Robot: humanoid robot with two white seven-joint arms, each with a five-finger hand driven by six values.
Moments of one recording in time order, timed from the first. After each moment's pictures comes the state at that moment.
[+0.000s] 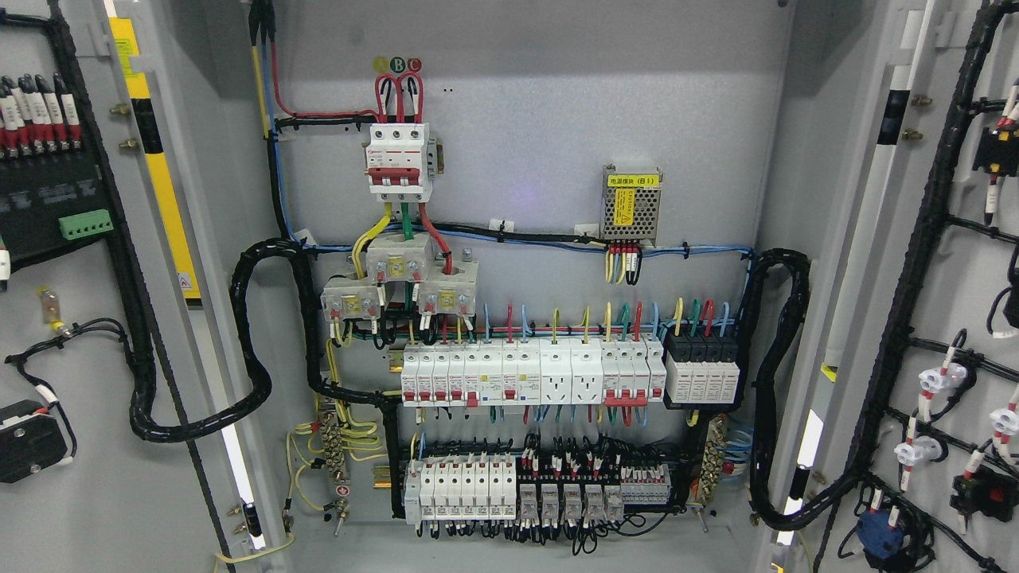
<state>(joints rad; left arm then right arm) 0.06 0.05 -0.17 -0.37 0.25 -0.27 -0.41 0.29 -0.17 0.14 -0.68 -0.32 -0.41 0.28</state>
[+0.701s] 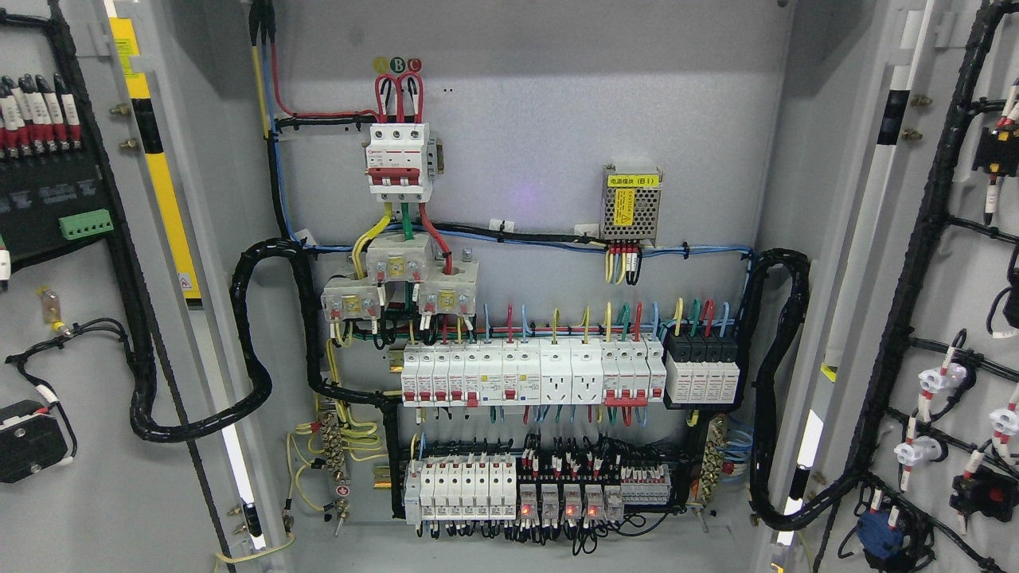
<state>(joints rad) 0.06 0.04 -0.18 -0.10 0.16 -0.18 -0.16 0.18 -0.12 0.16 -0.31 -0.11 0.04 0.06</state>
